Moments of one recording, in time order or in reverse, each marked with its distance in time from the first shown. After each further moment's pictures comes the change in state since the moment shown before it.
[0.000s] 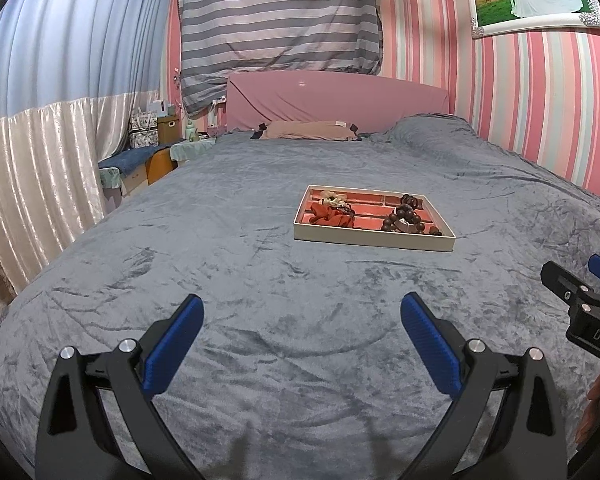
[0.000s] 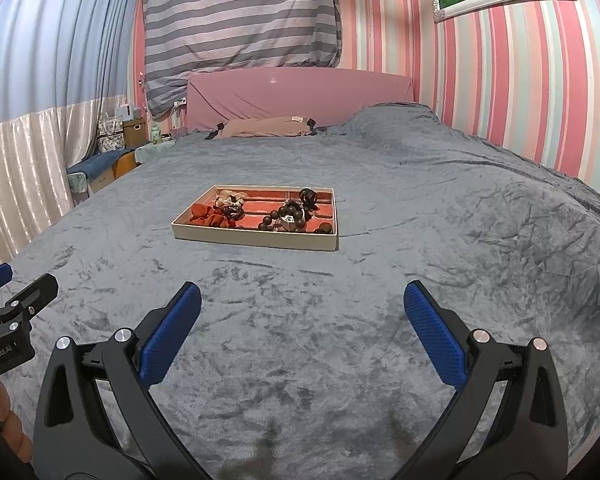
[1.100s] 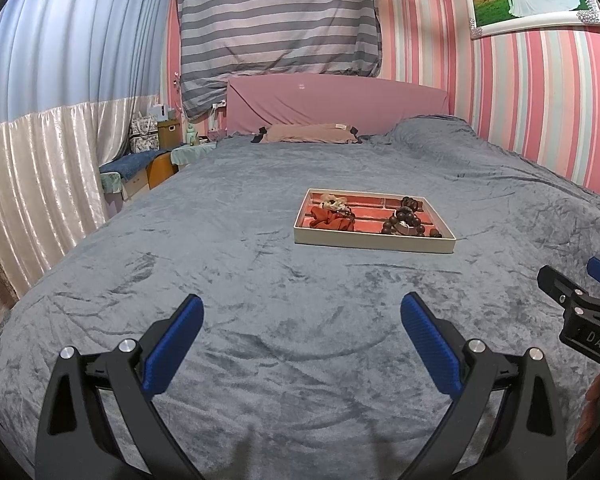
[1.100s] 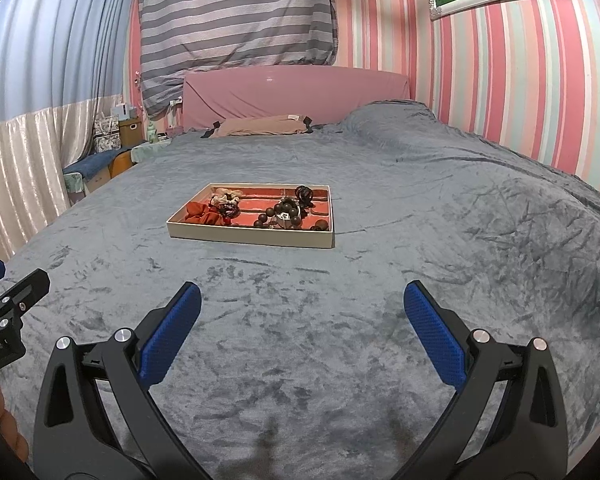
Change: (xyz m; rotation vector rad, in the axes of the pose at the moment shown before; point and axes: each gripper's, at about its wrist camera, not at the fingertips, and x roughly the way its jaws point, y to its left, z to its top) left arm -0.003 -0.003 0.003 0.010 -0.009 0.004; right arm 0.002 -0.001 0.000 0.009 0.008 -0.010
